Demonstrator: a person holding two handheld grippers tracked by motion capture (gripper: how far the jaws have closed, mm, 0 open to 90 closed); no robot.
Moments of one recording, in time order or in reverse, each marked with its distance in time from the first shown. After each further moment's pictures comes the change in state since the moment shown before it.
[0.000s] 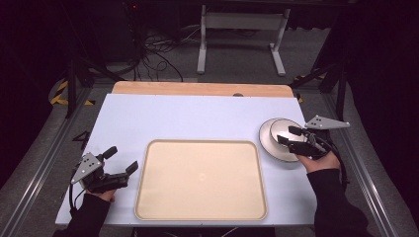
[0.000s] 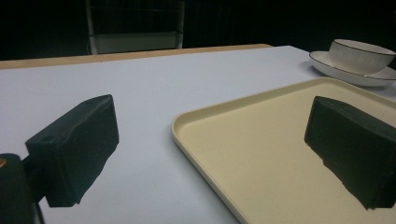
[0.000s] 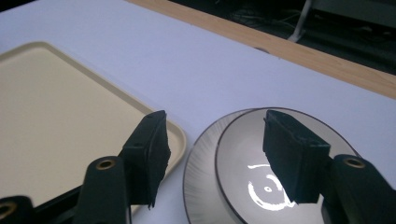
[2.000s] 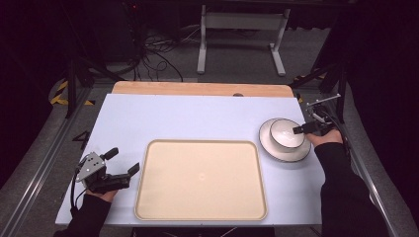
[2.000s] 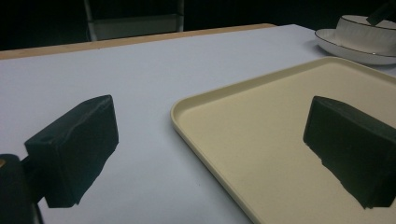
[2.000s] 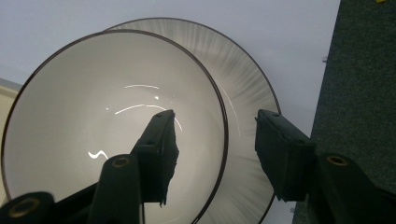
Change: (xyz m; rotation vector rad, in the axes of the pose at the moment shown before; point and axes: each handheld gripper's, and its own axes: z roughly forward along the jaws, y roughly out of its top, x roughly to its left) left arm -0.004 0.003 0.003 0.072 0.010 0.026; right arm -0.094 0.009 0.050 0.492 -0.182 0.302
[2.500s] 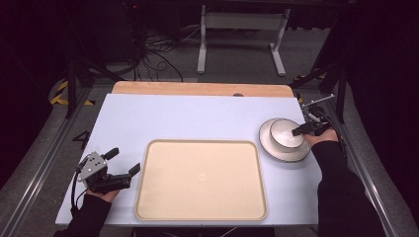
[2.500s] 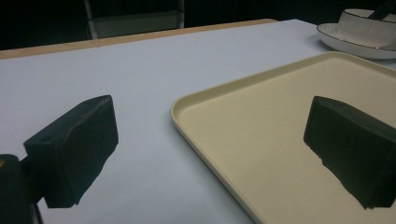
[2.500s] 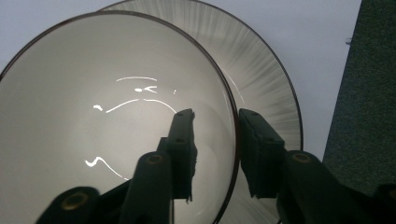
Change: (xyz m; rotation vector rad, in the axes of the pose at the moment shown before) left arm -0.001 0.001 0.001 0.018 0.004 0.011; right arm 0.000 0.003 0.016 0.073 0.014 0.014
